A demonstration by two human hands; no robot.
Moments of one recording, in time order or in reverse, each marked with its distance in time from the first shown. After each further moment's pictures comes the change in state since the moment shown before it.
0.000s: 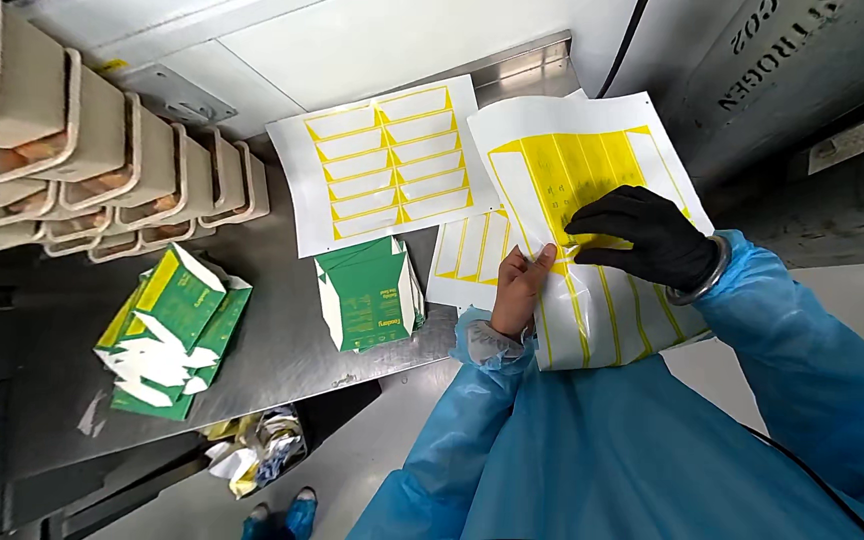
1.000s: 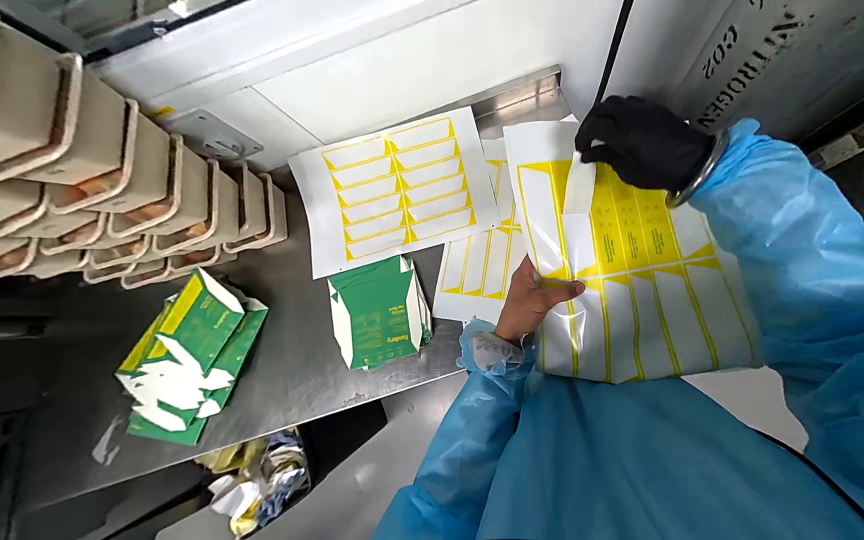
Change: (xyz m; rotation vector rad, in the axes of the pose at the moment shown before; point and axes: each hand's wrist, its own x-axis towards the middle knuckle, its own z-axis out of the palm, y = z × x) left_hand -0.012 0.010 0.004 0.276 -0.171 -0.046; right_hand 0.083 0.048 -0.068 -0.280 -0.162 -0.063
